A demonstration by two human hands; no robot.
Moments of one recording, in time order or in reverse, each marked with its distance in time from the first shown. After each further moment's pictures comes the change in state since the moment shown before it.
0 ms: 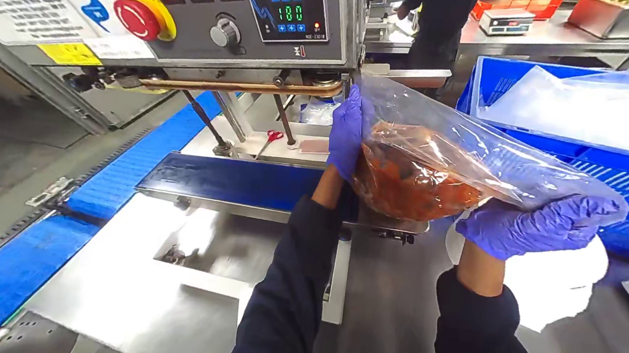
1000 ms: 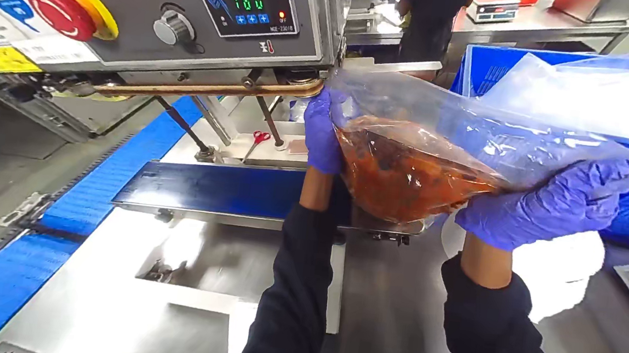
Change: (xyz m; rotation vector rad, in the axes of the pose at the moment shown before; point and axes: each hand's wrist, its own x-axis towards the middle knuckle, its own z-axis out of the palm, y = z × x) left_hand 0.031 -0.014 0.008 -0.492 0.131 0.122; right_hand 0.008 -0.002 0.022 -0.145 -0.154 -0.089
